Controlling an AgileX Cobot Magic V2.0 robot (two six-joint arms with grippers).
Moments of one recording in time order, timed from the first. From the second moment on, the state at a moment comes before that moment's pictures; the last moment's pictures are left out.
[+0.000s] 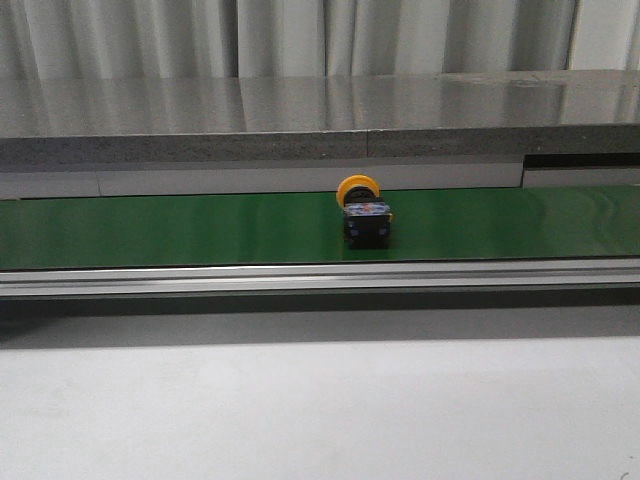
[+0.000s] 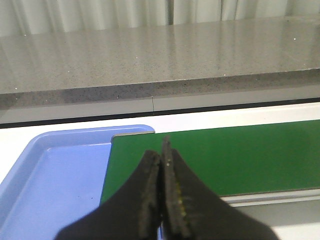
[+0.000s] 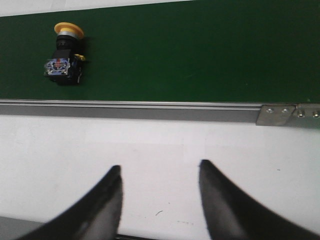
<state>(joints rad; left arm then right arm) -0.01 0.27 -0.30 -0.09 0.26 0.12 0.05 0.84 -0.78 0.24 0.80 -0.02</state>
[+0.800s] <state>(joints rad) -0.01 0.27 -0.30 -0.09 0.26 0.12 0.11 1.26 -1.03 0.28 0.73 -0.16</state>
